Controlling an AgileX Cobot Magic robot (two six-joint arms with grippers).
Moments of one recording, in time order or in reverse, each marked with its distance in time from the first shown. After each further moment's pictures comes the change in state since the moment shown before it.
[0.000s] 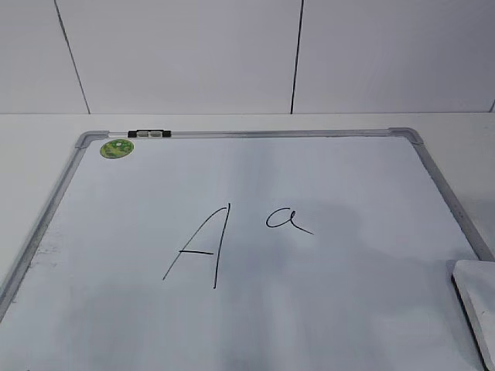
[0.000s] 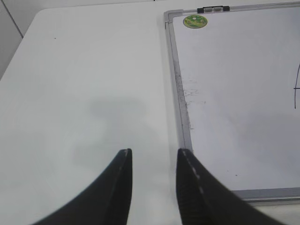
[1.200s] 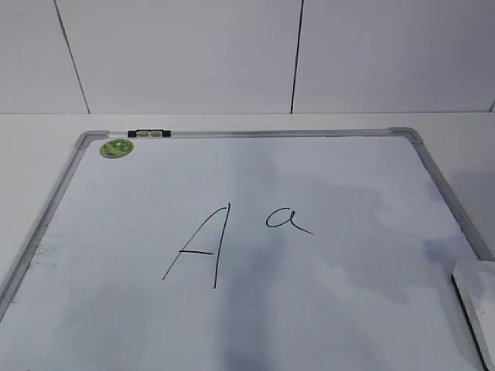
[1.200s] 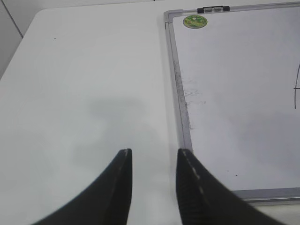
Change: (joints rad) left arm 0.000 0.000 0.000 0.000 0.000 0.000; right arm 0.000 0.568 -0.202 -0.019 0.133 0.094
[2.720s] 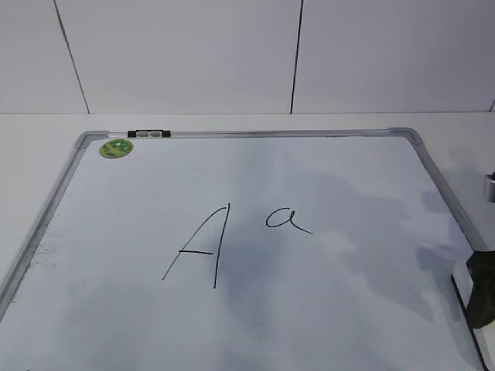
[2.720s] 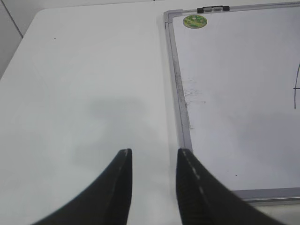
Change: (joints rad) left arm 0.000 0.000 0.000 0.000 0.000 0.000; right arm 0.000 0.229 -0.002 0.023 -0.109 0.004
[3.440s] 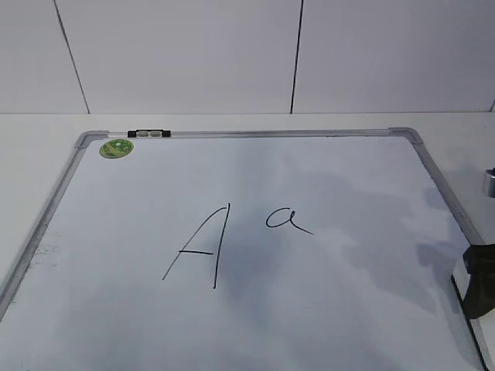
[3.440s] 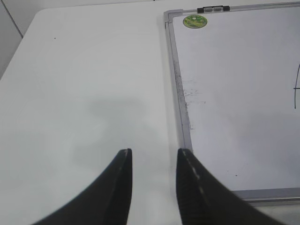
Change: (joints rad) left arm 0.000 0.000 0.000 0.000 0.000 0.000; right arm 0.000 0.020 -0.006 -0.025 -0.044 0.050
